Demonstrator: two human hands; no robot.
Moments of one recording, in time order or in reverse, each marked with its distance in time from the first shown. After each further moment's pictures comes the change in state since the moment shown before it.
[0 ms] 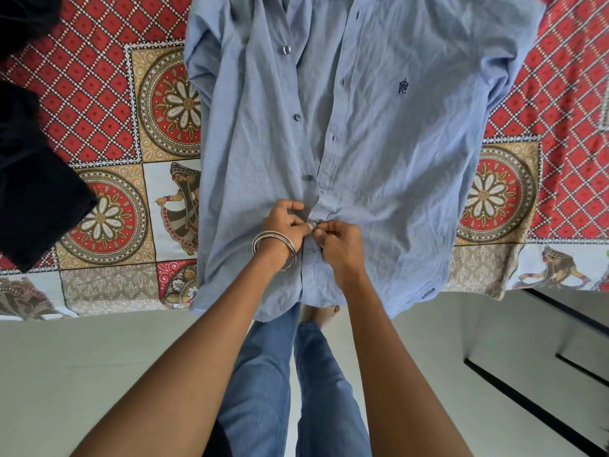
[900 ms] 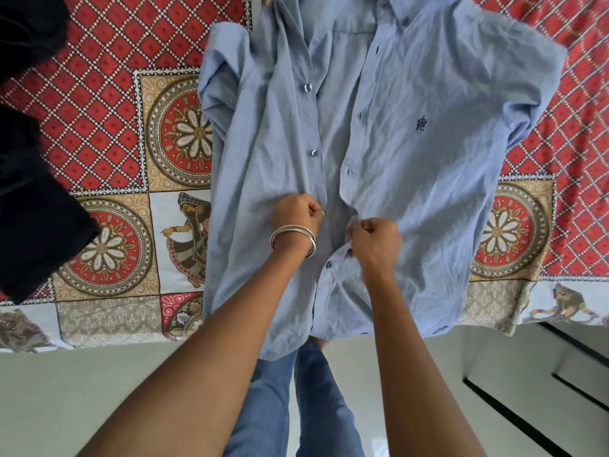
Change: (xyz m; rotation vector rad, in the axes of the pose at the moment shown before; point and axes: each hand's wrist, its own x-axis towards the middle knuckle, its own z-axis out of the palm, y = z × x) left_hand 0.054 0.051 -0.008 0.480 0.213 0.221; right_hand 0.041 -0.055 -0.004 -0.389 0.327 -0.045
